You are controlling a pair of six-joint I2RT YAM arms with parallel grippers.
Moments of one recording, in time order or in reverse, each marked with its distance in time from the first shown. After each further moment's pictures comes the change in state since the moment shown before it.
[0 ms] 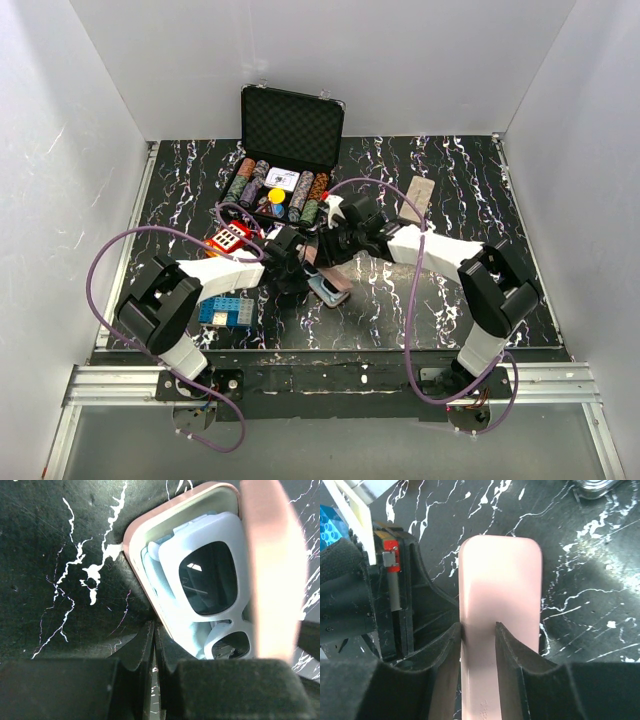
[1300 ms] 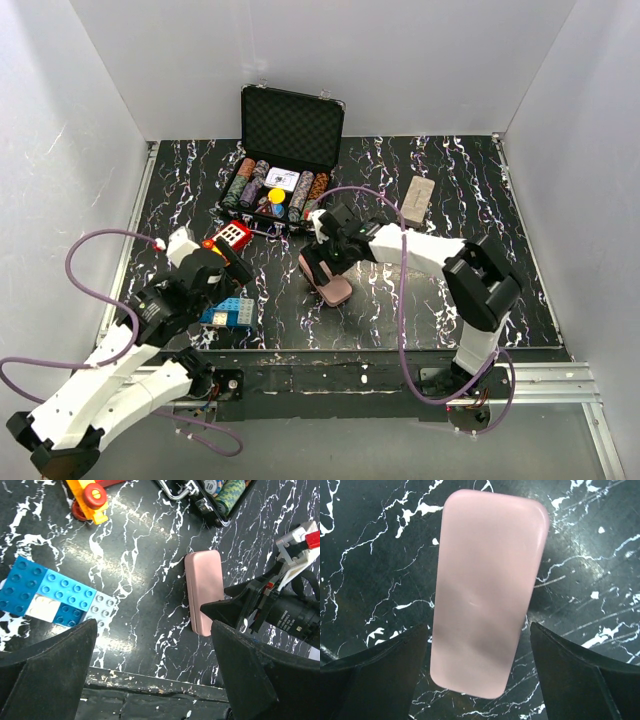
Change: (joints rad) left arm 0.003 -0.896 0.039 -0.642 -0.404 -0.018; right arm 0.095 0.053 0.103 -0.277 0.225 -0.170
